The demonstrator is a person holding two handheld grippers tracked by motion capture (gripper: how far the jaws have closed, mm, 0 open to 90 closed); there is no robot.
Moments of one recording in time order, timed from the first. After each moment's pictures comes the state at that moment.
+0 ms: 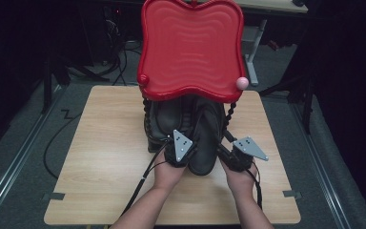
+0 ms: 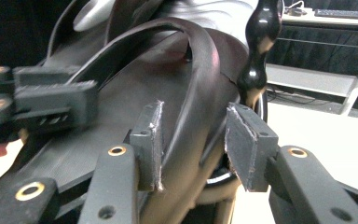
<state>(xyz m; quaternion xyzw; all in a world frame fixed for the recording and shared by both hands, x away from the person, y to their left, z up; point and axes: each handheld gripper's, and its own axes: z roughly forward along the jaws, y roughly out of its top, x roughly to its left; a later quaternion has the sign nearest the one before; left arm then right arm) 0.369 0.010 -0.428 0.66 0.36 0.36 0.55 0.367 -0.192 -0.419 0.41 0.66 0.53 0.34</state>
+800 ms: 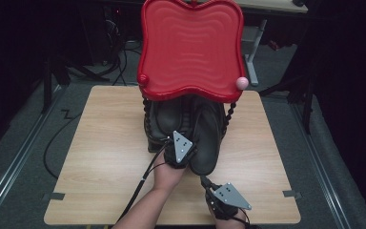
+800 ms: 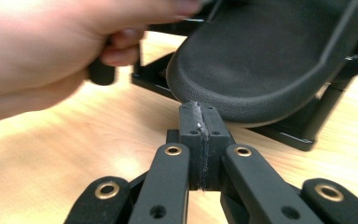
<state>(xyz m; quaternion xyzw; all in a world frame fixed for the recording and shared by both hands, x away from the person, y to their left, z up) 0.367 0.012 -0.429 0.67 0.37 0.36 0.54 0.264 -0.159 -0.472 0.36 0.73 0.50 0.30</state>
